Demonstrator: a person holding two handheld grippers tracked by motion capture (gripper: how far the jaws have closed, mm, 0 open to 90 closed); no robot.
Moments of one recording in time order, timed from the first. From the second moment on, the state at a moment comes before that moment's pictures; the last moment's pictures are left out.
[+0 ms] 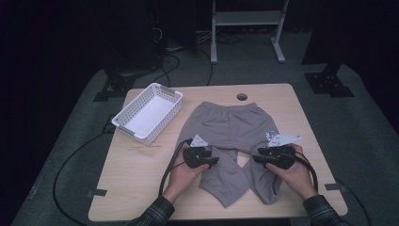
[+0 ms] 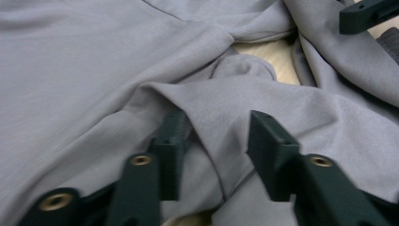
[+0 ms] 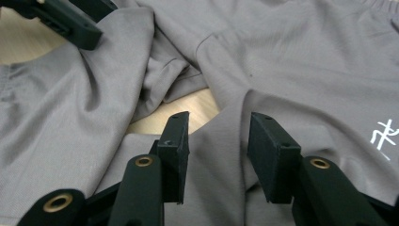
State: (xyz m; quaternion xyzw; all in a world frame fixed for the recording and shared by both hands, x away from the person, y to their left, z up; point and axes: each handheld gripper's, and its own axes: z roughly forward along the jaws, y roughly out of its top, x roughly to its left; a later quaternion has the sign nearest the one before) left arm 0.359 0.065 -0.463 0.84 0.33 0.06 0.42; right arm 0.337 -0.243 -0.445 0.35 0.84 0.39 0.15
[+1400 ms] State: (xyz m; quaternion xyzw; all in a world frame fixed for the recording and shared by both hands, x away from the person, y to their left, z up) left arm 0.313 0.185 -0.429 0.82 0.37 0.08 0.43; right arm 0.320 -0.211 -0.441 0.28 0.86 0.40 0.14
